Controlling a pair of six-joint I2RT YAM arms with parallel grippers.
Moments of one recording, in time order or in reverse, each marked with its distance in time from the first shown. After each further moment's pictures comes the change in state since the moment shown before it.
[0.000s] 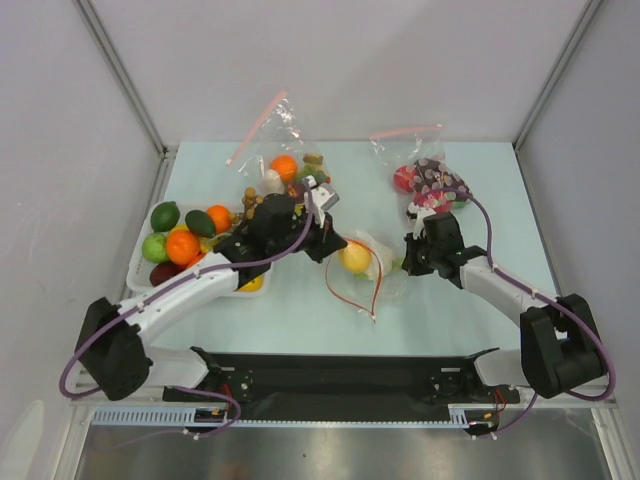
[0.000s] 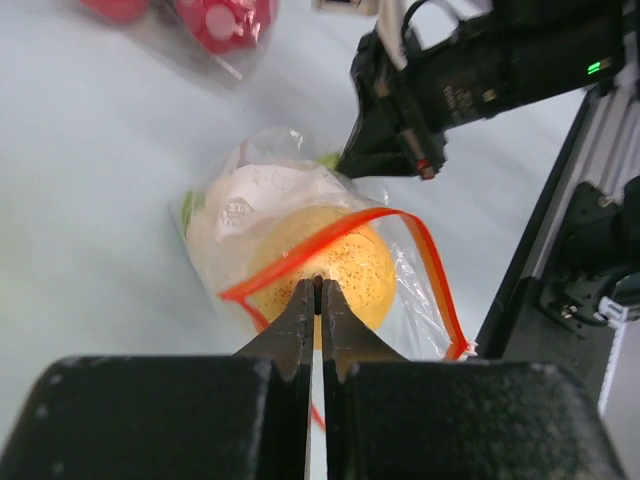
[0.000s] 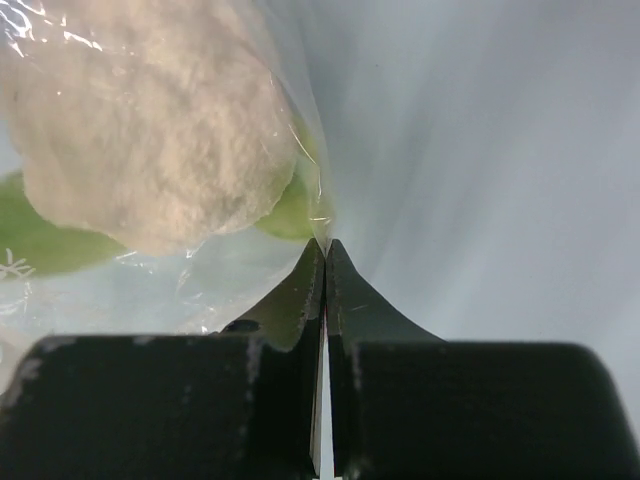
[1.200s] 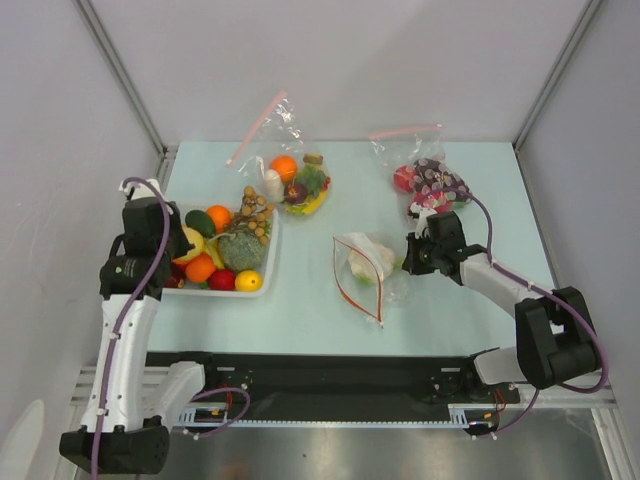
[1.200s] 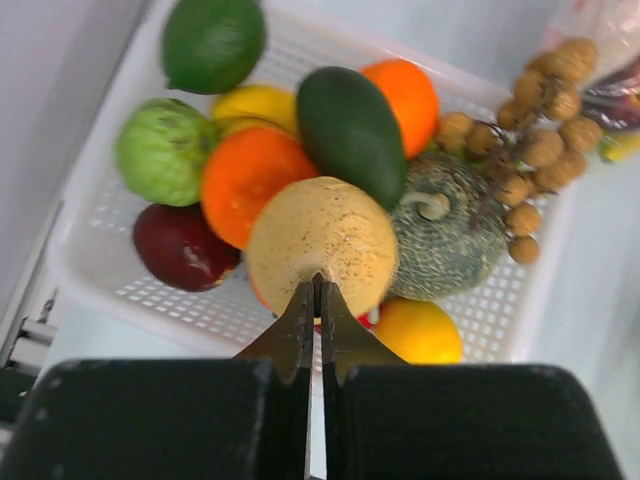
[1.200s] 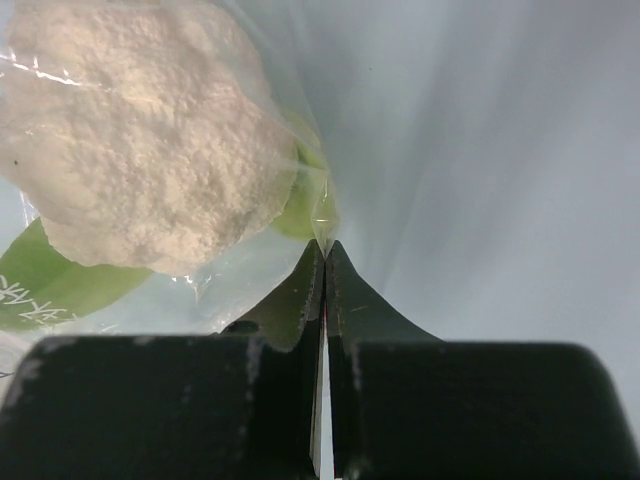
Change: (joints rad) left arm 0.700 -0.438 0.097 -0.768 -0.565 -0.114; right arm -0.041 0.043 0.000 0.020 -0.053 -0.007
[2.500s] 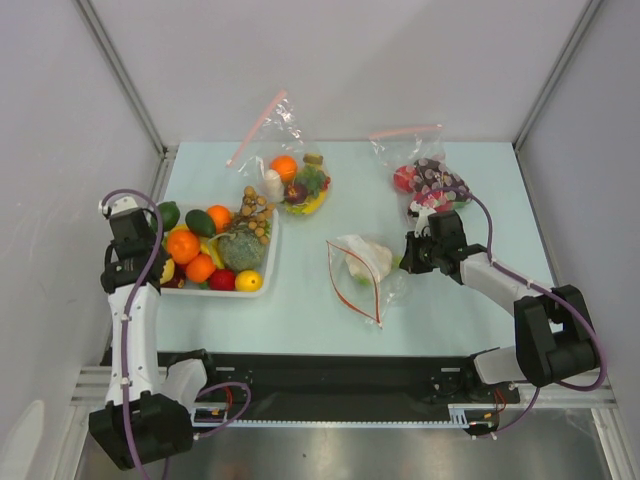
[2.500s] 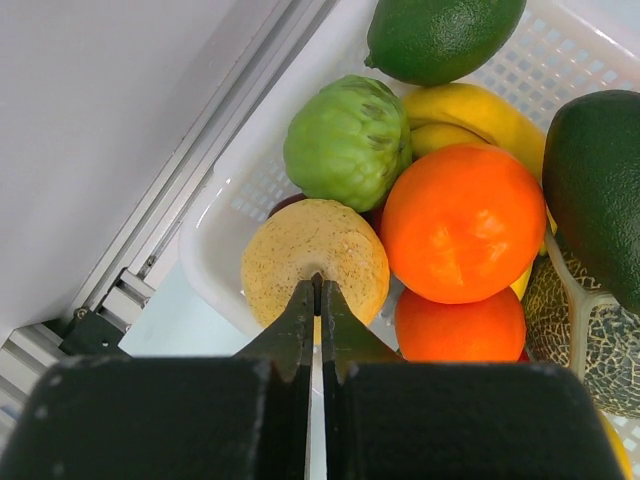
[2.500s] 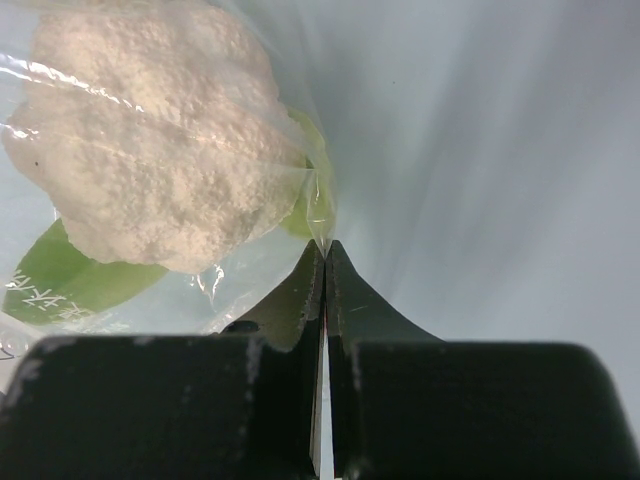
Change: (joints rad) left arm 0.311 0.047 -0.182 0.161 -0.069 0.089; right arm -0.013 0.012 0.000 0.032 -0.063 0.000
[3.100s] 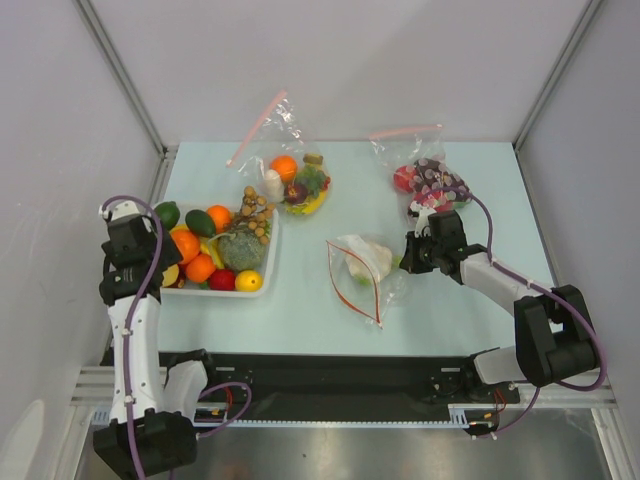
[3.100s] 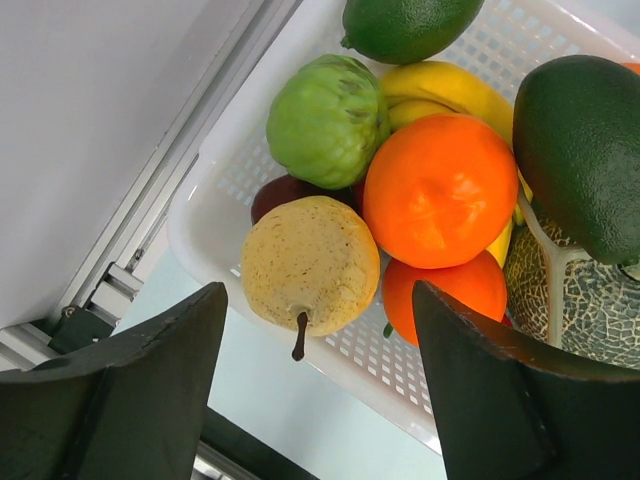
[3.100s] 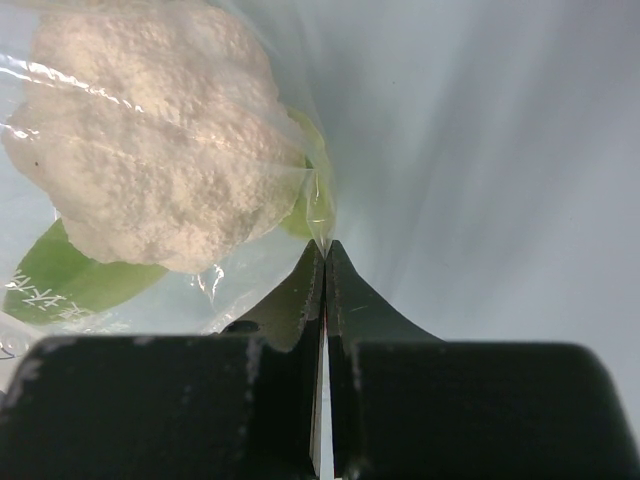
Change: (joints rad) left arm 0.002 -0.073 -0.011 -0.036 0.050 0.009; right arm -0.004 0.000 0.000 0.000 -0.001 0.000
